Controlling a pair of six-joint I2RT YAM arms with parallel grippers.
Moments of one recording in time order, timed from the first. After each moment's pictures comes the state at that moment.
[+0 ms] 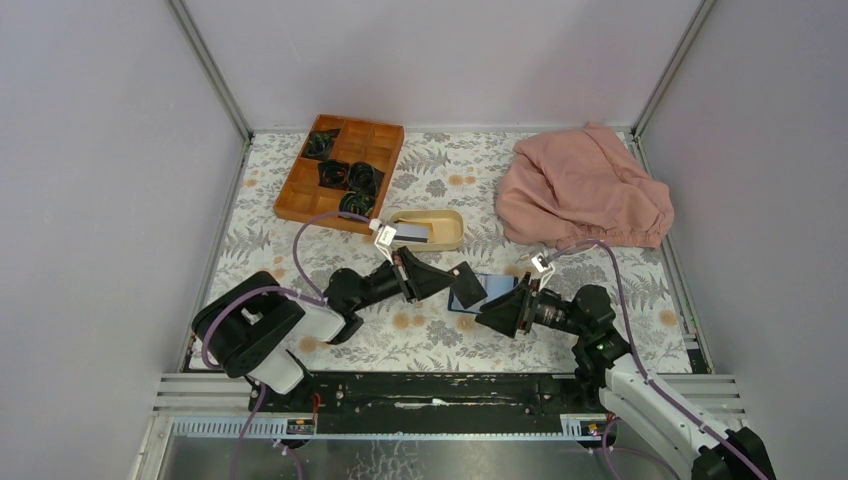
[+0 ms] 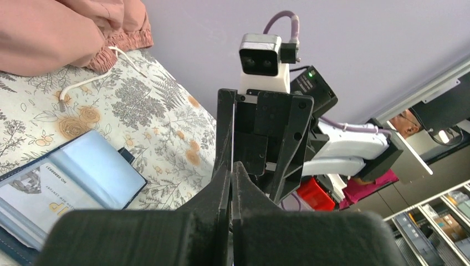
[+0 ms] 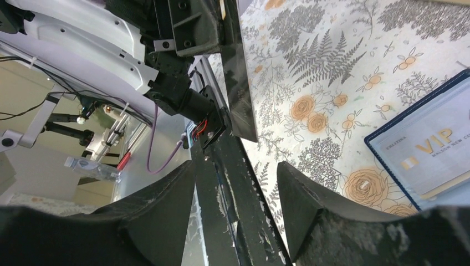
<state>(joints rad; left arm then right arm) -0.73 1.54 0.29 1.53 0.48 -1.00 0.48 0.59 0.07 0.48 -0.78 0.78</state>
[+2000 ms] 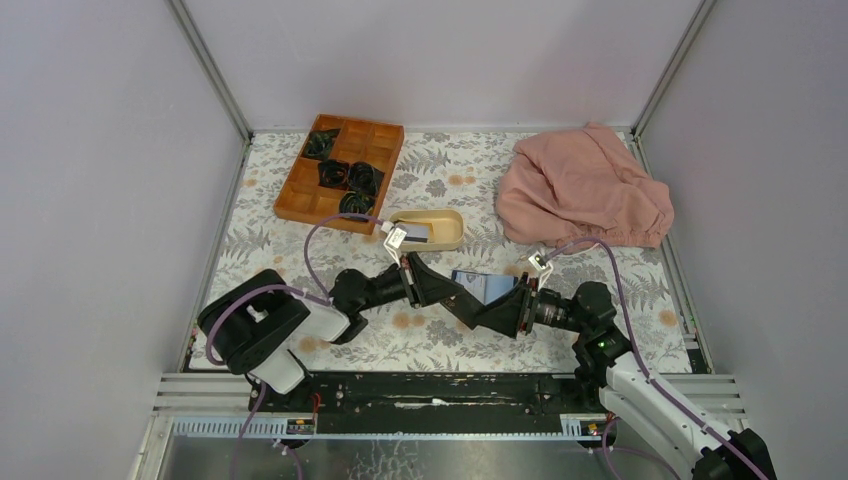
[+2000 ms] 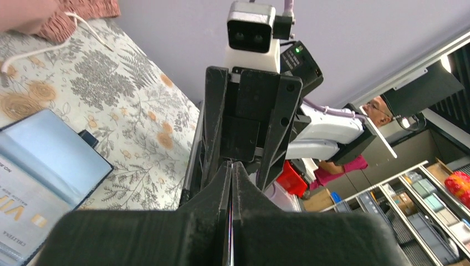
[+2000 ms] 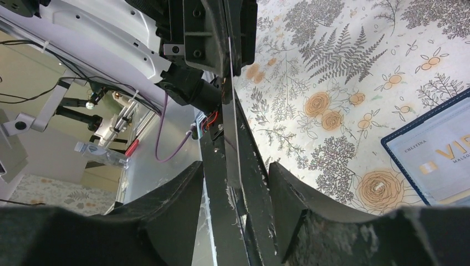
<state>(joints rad) -0.79 1.58 0.32 1.54 0.53 -1.08 0.48 0.58 0.10 0.44 -0.83 0.77</state>
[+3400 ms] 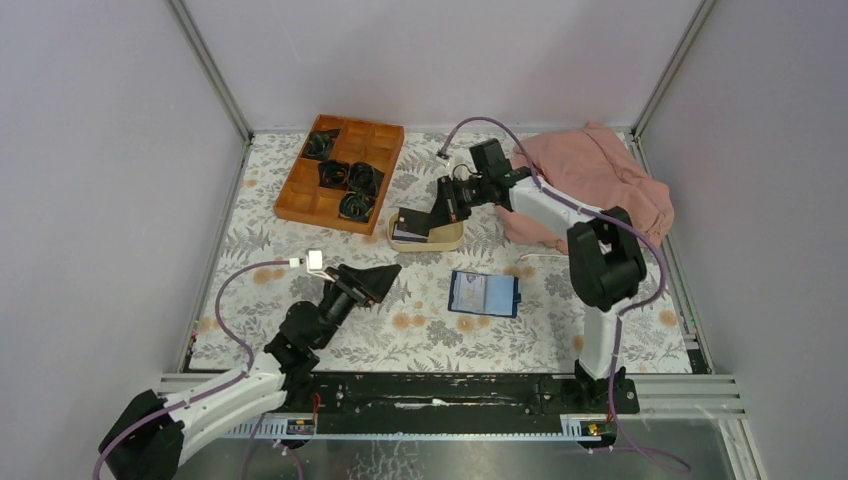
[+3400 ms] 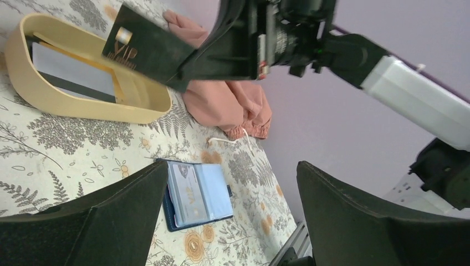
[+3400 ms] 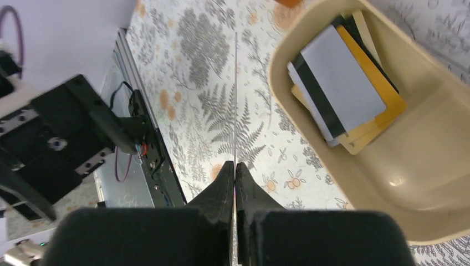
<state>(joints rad) -0.76 0.68 0.01 0.78 -0.20 -0.95 0.48 1.92 1.46 -0.33 -0.85 0.28</state>
